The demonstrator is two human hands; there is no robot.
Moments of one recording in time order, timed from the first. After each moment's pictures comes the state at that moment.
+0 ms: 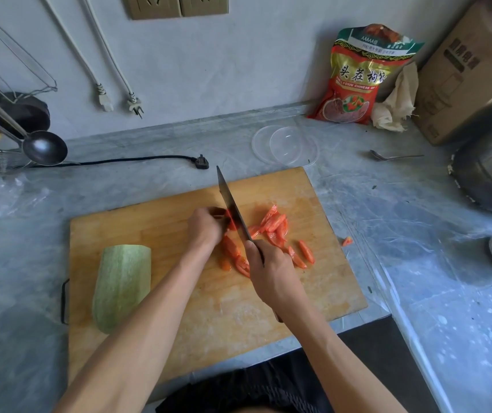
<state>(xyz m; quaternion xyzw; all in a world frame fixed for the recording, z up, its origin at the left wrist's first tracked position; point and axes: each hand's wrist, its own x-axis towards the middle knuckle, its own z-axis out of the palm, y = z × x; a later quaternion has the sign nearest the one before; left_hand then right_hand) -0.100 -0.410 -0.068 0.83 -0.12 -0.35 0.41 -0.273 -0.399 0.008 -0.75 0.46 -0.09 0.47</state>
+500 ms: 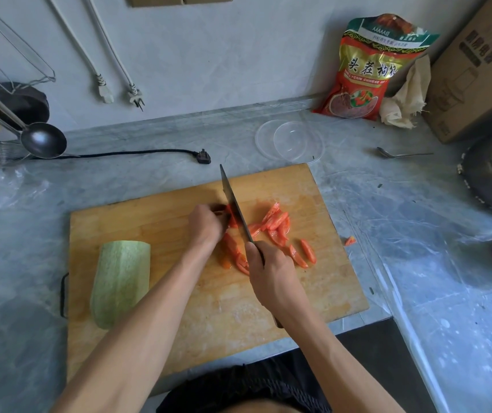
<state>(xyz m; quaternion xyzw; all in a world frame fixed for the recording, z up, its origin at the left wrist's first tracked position) -0.102 -0.412 -0.077 0.84 -0.15 -0.32 0.41 -0.275 -0.399 0.007 -0.75 0.46 -0.08 0.48</state>
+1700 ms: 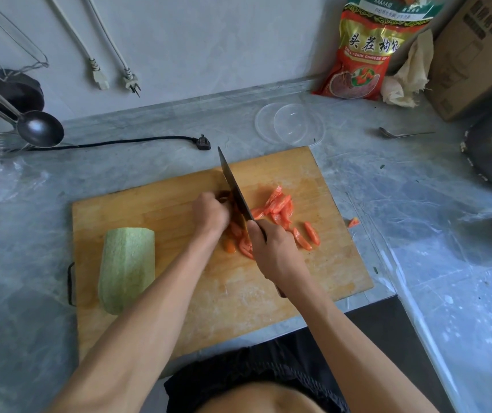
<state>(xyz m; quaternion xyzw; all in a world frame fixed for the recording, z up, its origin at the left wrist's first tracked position) -0.109 -0.404 -0.071 0.85 -0.18 -0.28 0.40 -0.267 -0.405 0.000 -0.75 0.46 -0.07 0.47</state>
